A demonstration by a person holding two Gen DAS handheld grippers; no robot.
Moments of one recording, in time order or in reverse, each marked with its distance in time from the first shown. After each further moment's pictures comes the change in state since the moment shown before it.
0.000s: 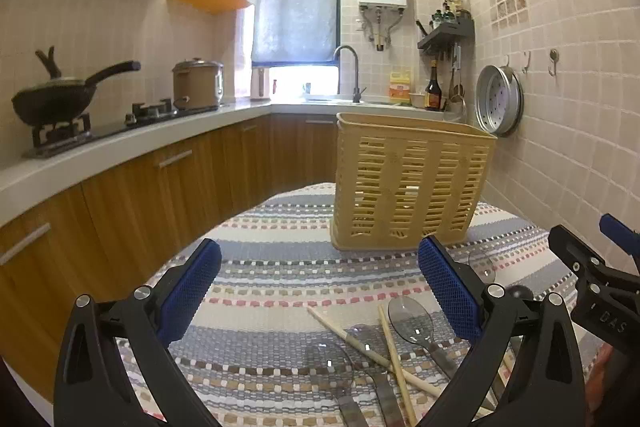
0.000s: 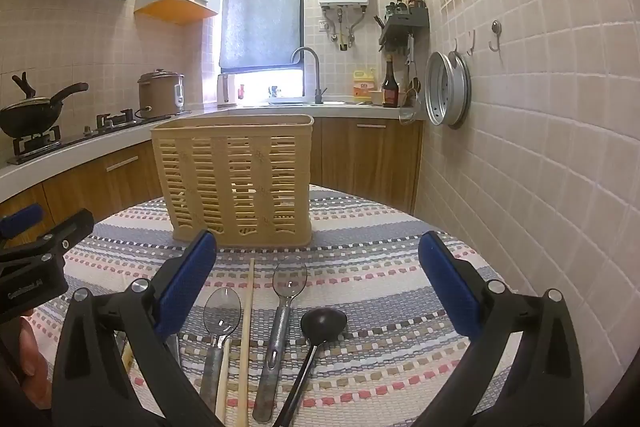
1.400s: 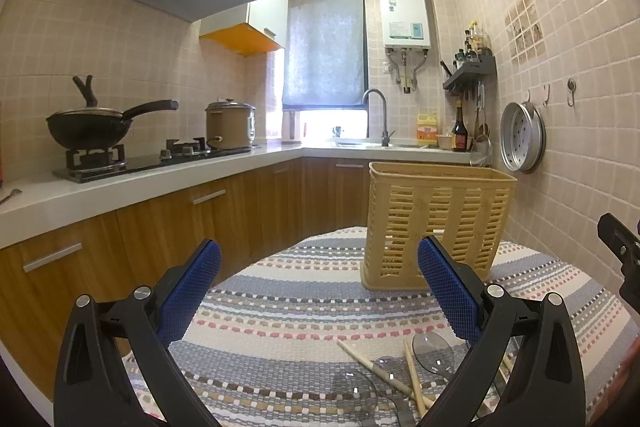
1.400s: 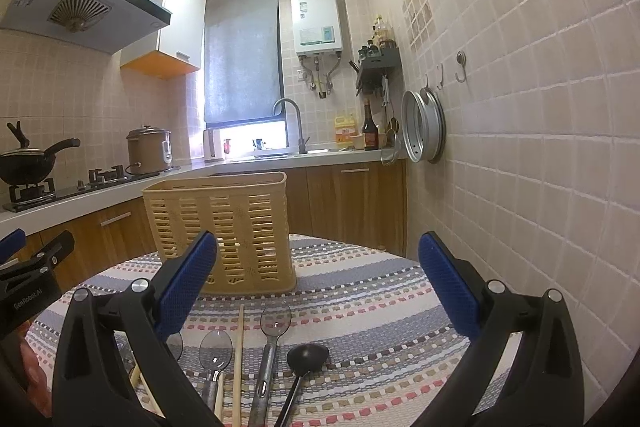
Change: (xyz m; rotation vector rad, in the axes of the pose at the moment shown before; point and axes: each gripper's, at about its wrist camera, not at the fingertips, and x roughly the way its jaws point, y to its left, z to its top) left arm -0.028 0.013 0.005 -0.036 -0.169 0.107; right arm -0.029 -0.019 0.003 0.087 -0.203 -0.046
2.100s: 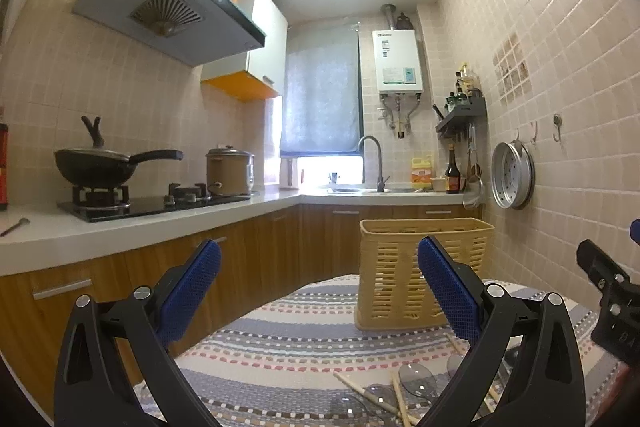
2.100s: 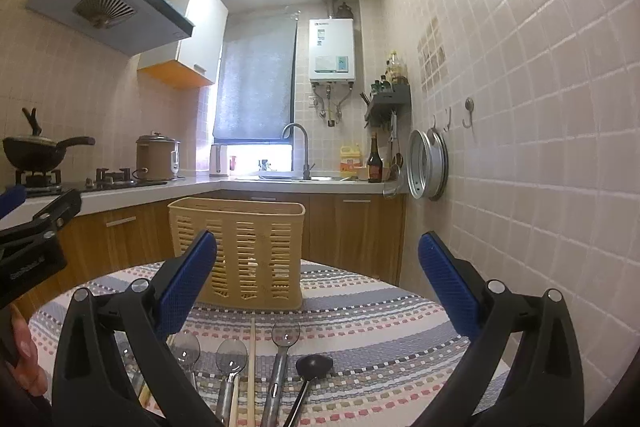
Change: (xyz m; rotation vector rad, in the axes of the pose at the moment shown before) left arm -0.042 -0.004 0.019 0.011 -0.170 -0.016; right arm -0.040 0.025 0.011 -0.109 -0.100 0.010
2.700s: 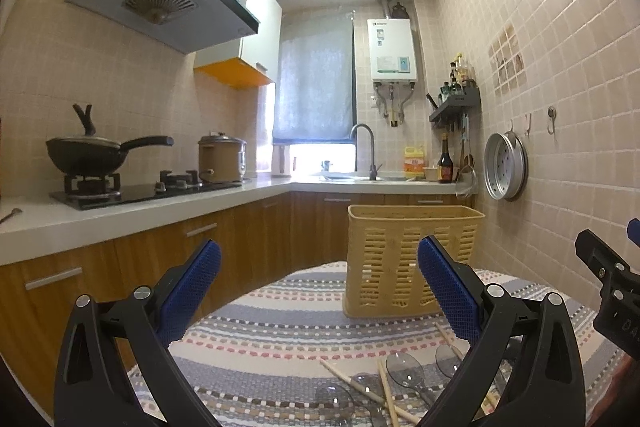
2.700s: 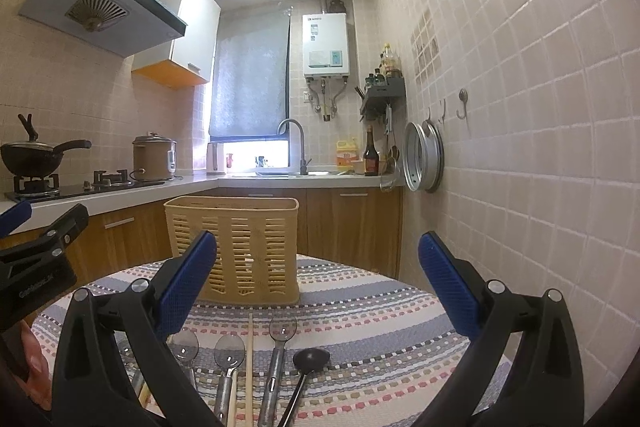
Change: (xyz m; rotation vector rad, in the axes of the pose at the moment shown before) left arm 0.006 -0.004 -0.007 -0.013 0.060 -0.027; right arm 0.007 -0.011 -0.003 0.054 0.042 -0.014
